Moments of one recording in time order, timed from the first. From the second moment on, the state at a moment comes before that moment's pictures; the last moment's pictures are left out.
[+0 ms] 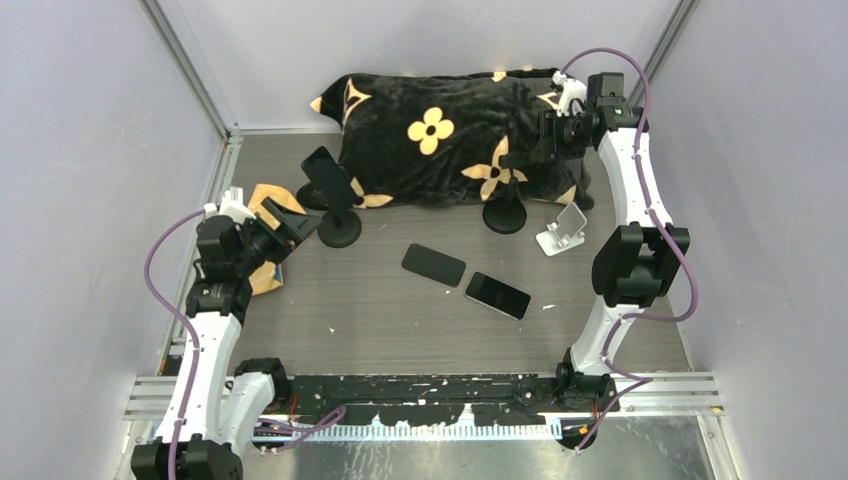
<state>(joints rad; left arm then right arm) 0.08 0.78 0.67 -0.24 0.44 -0.79 -0.05 1.87 1.92 -0.92 -0.41 -0.16</state>
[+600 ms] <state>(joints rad) 0.08 0.79 0.67 -0.24 0.45 -0.81 -0.05 1.97 2.02 -0.99 -0.49 -0.22</state>
